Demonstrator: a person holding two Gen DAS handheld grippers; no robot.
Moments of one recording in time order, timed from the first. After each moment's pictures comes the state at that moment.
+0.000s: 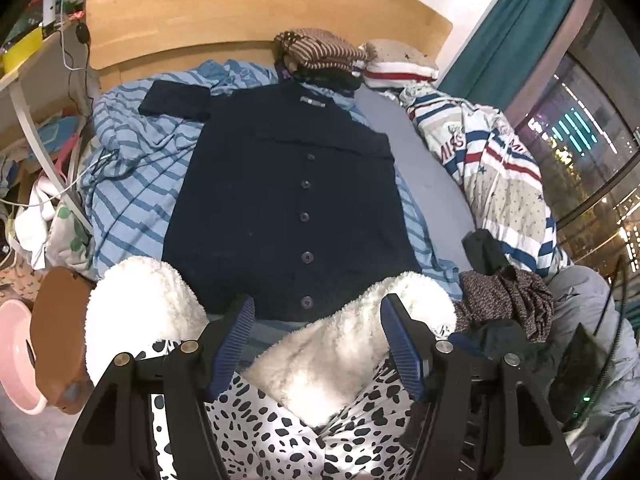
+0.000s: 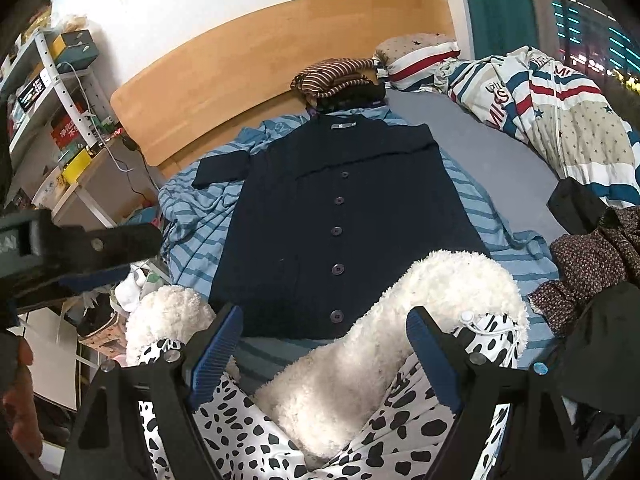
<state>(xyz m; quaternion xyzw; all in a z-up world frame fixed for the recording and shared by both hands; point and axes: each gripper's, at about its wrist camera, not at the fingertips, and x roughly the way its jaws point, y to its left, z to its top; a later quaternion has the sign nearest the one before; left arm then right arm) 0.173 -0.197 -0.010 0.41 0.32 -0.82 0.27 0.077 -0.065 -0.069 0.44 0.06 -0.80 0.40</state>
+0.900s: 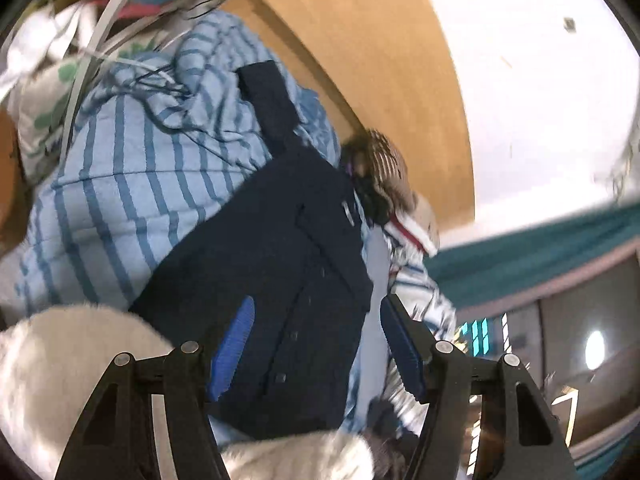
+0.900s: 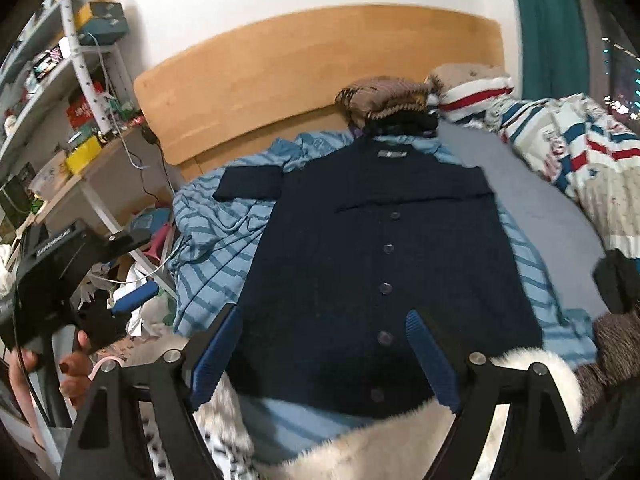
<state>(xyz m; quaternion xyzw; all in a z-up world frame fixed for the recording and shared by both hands) 0.262 -0.404 -0.133 0.11 0.63 -0.72 0.27 0.054 -0.197 -0.079 0.41 0.10 -0.79 0.44</state>
